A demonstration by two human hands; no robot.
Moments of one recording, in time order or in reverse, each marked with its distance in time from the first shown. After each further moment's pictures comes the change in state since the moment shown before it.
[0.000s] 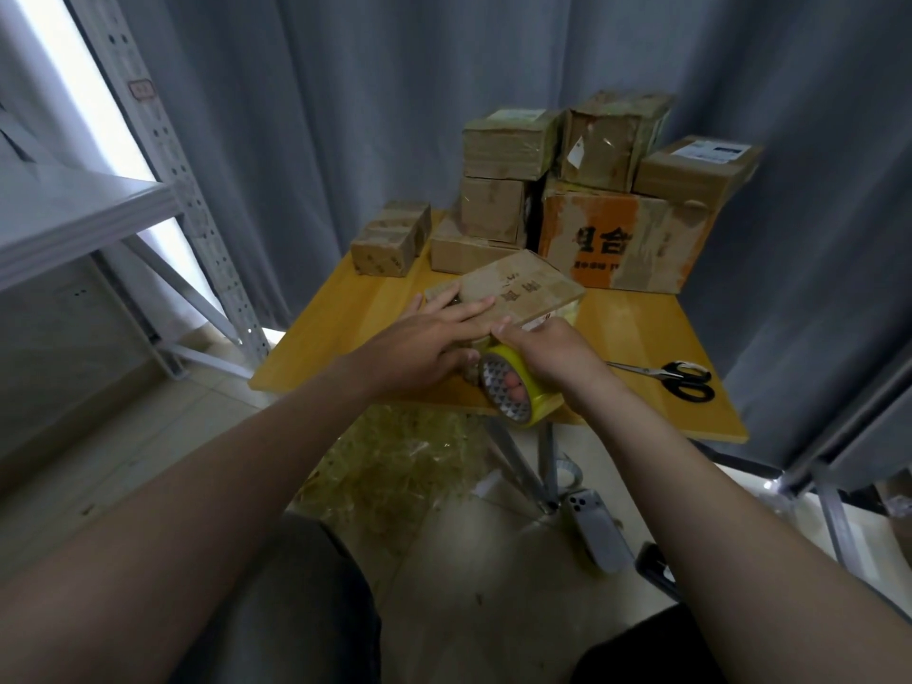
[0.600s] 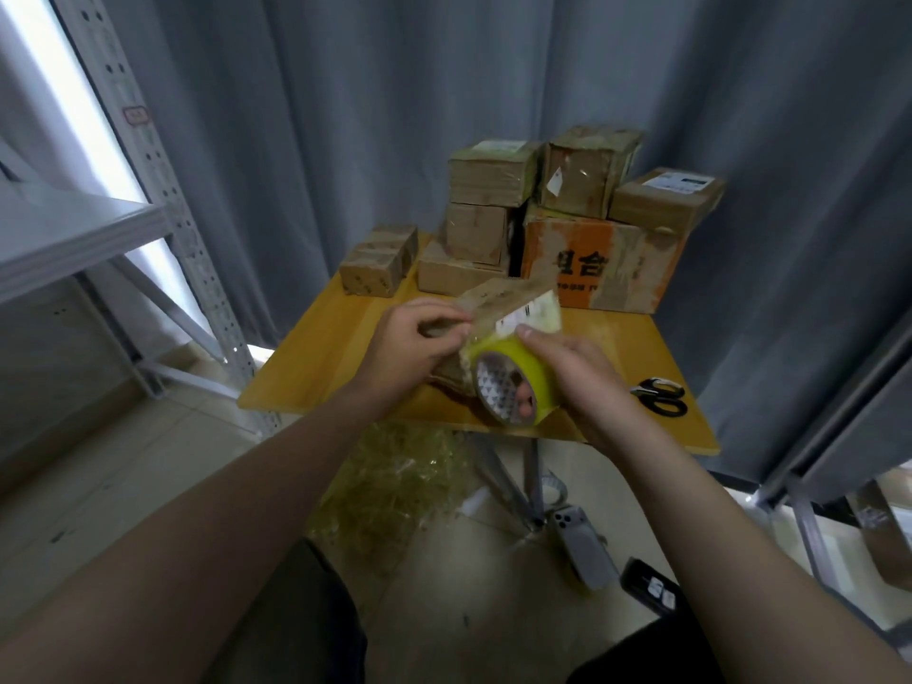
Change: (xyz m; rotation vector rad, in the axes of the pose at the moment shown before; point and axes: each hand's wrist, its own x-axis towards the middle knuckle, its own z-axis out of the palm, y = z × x) left_hand 0.005 0.019 0.000 -0.637 0.631 -0.134; right_hand -0.031 0.006 -0.029 0.294 -0.004 -0.060
